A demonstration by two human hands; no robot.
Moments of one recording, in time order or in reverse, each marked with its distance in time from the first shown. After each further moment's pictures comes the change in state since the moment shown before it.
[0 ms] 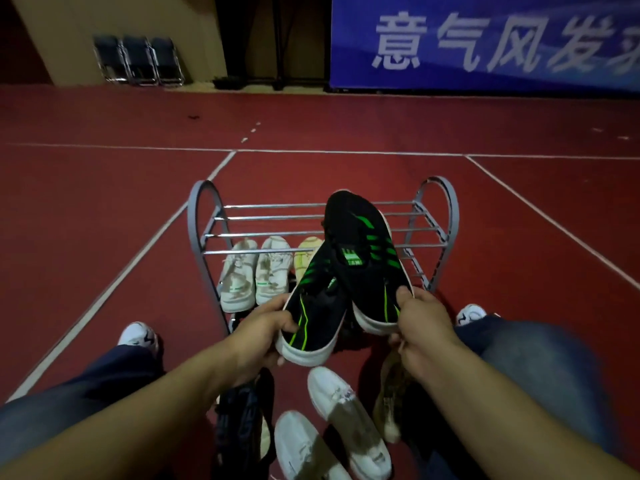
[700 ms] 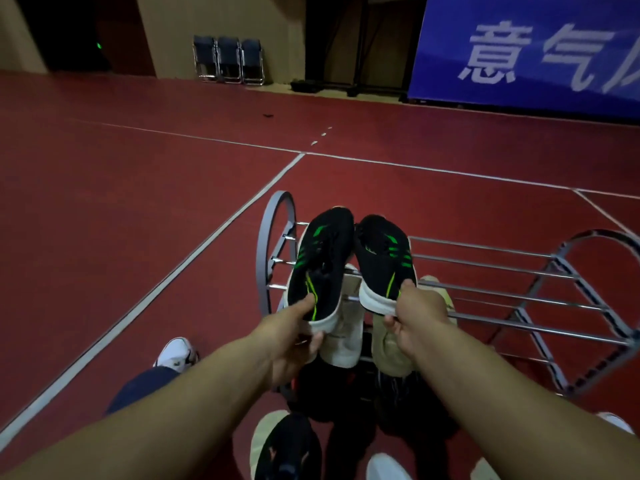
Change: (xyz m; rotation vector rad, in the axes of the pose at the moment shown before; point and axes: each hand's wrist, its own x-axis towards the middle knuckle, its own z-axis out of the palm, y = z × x) left_hand 0.111 0.028 -0.123 -0.588 0.470 -0.196; right_hand 0.121 -0.009 0.229 -0.023 -0.052 0.182
